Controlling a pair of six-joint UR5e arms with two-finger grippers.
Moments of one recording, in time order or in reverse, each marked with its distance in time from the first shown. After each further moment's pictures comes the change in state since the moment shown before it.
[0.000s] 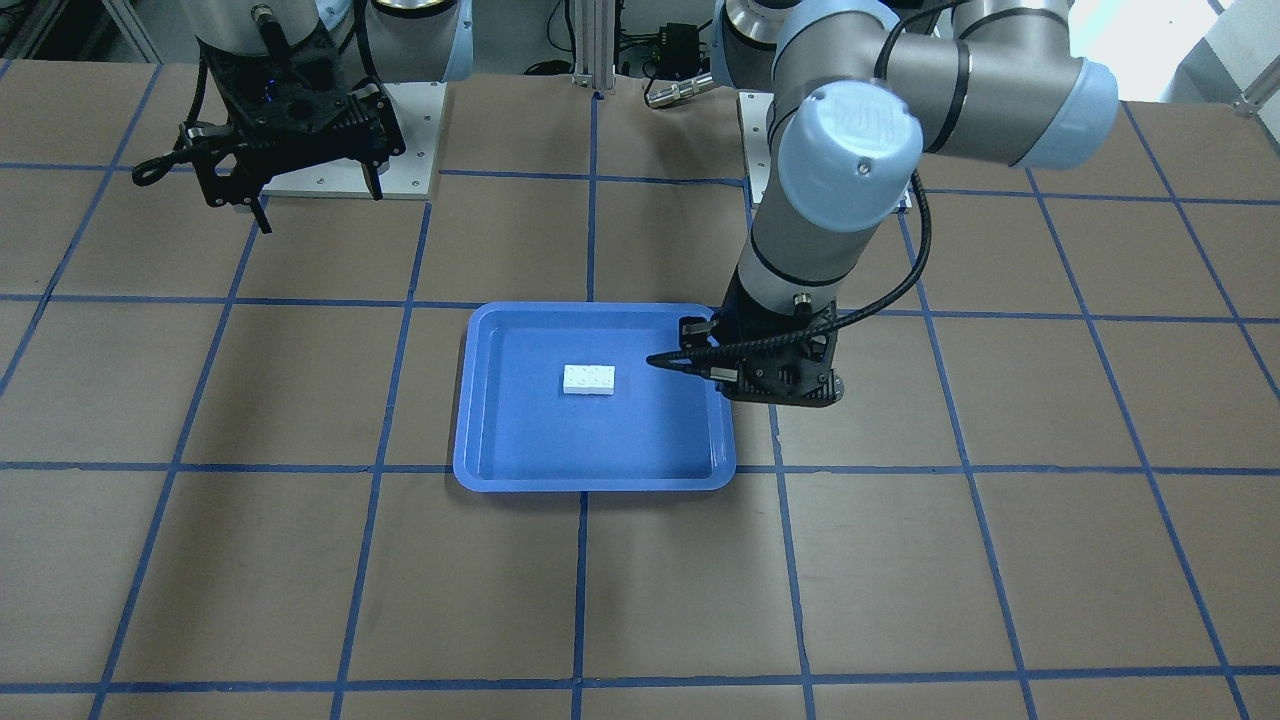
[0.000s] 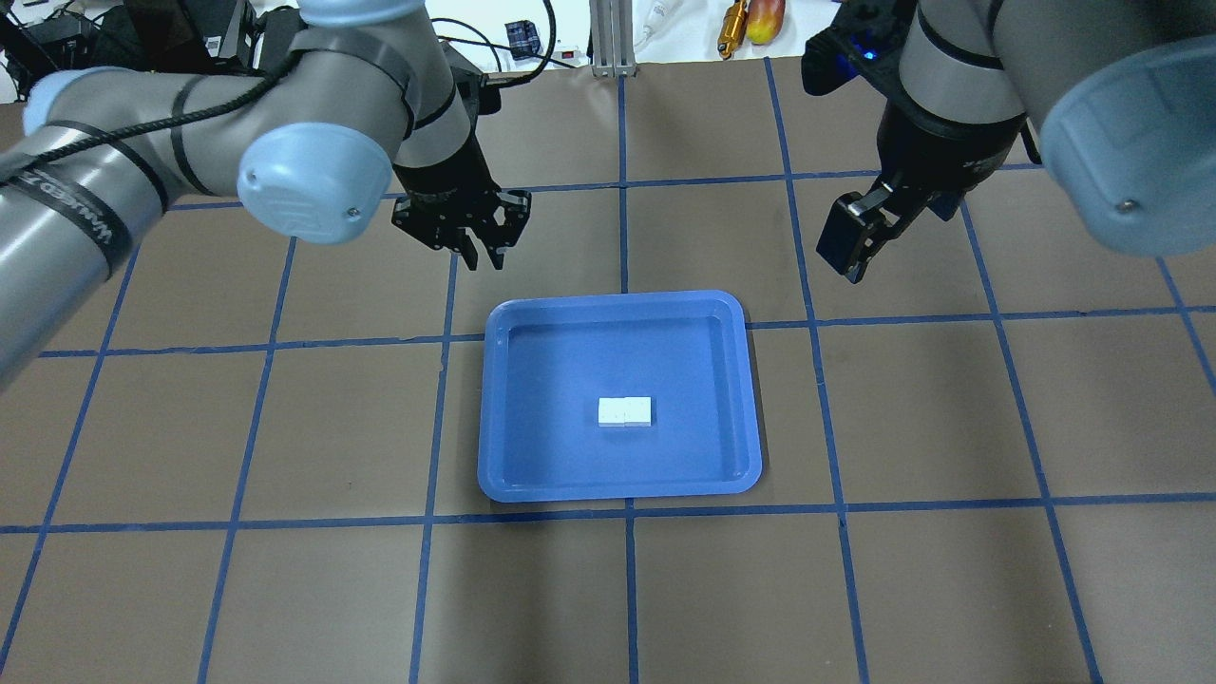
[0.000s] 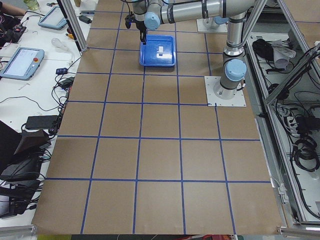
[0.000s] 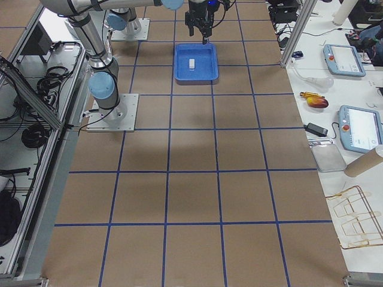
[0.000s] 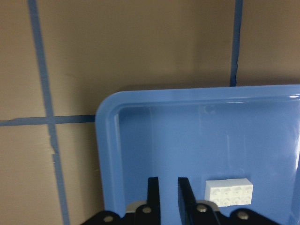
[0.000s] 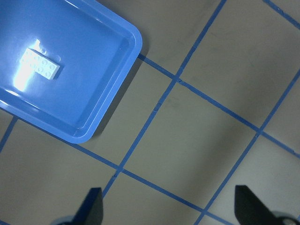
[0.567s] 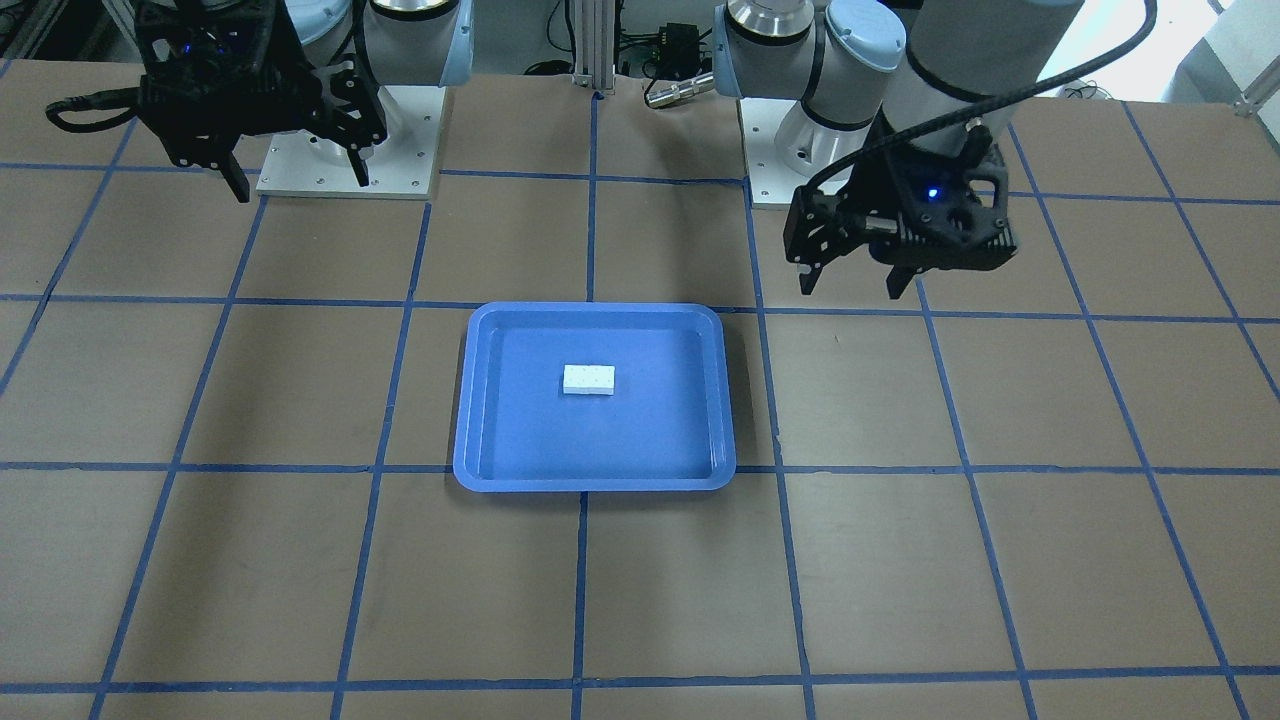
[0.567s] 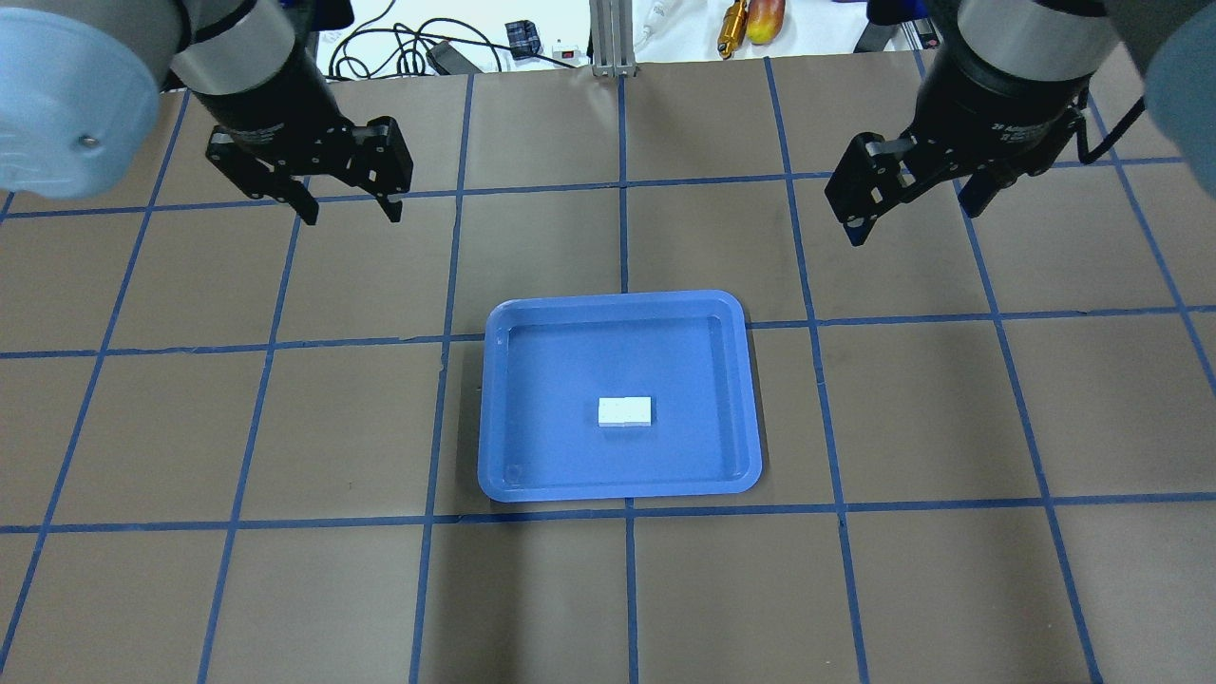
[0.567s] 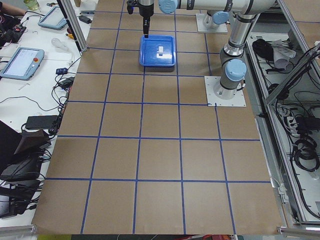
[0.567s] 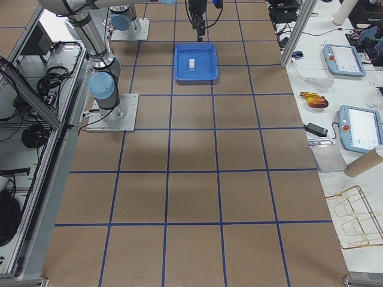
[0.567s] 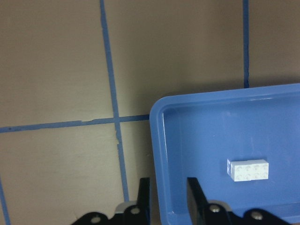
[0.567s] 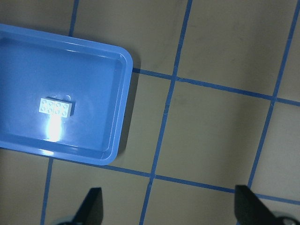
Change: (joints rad) left arm 0.142 0.203 0.037 -0.181 0.020 0.101; right arm -0.076 -0.021 -0.056 0.058 0.090 0.201
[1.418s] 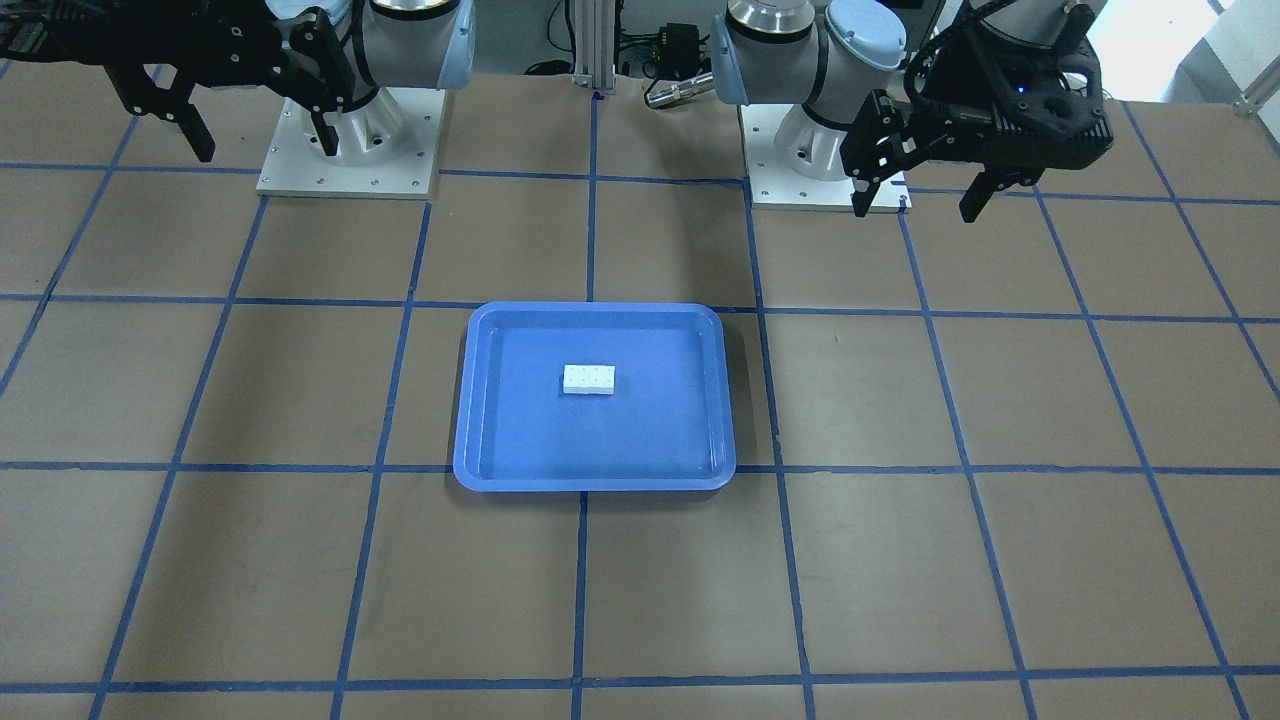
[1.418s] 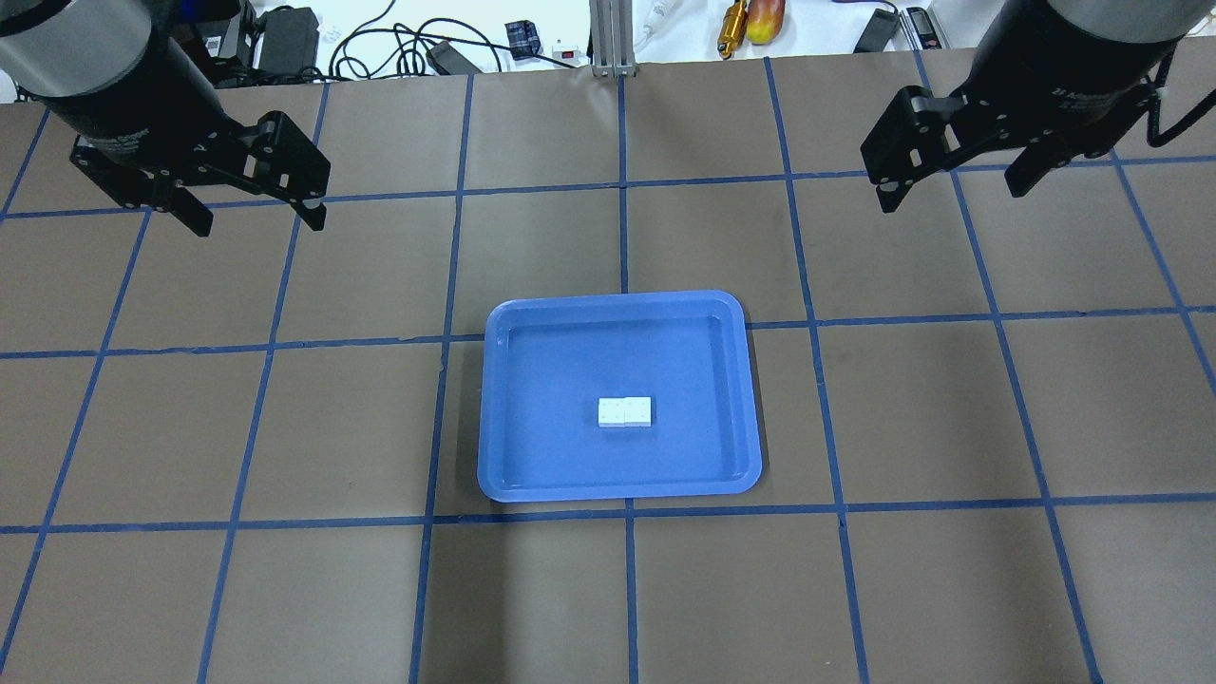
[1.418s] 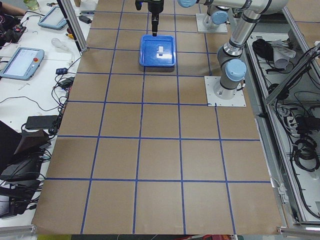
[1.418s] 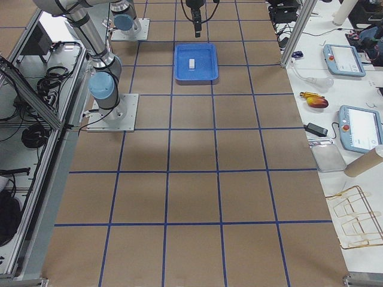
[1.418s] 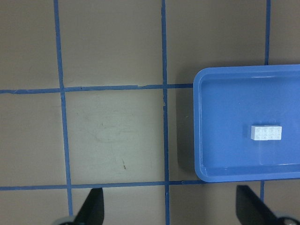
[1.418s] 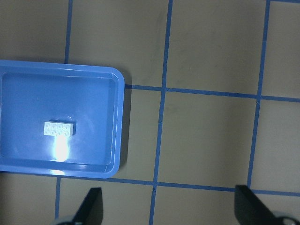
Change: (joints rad) left arm 0.066 0.085 0.004 -0.091 -0.007 0.057; right arm -0.026 -0.042 -0.022 -0.018 0.010 0.067
